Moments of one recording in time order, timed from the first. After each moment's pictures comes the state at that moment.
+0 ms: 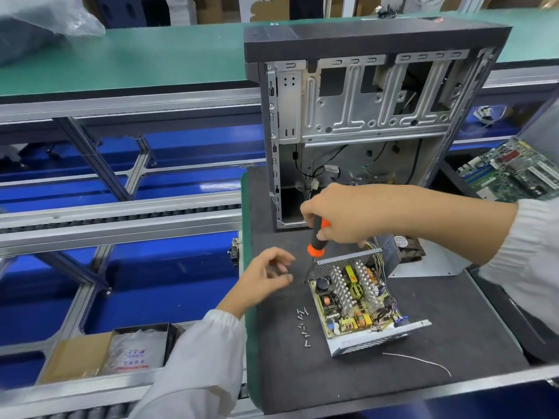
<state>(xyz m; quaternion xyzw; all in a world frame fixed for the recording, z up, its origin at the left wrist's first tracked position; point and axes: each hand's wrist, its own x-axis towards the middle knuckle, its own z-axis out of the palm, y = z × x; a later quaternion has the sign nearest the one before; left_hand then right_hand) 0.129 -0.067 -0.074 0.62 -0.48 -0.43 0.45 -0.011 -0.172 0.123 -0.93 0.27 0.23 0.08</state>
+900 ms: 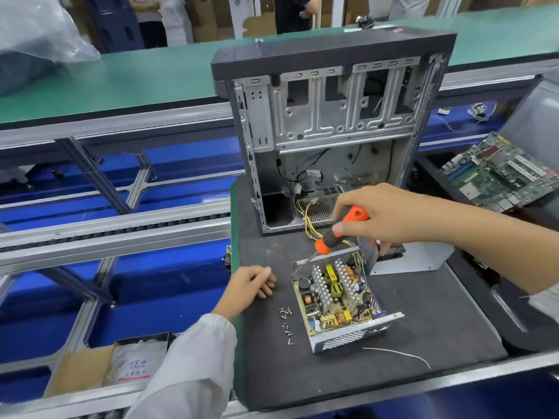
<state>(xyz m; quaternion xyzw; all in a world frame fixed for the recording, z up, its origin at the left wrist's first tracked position) 0.115 -0.073 -0.094 0.71 -0.42 -0.40 0.41 -0.114 -0.196 0.120 -0.90 0.33 0.03 0.29</state>
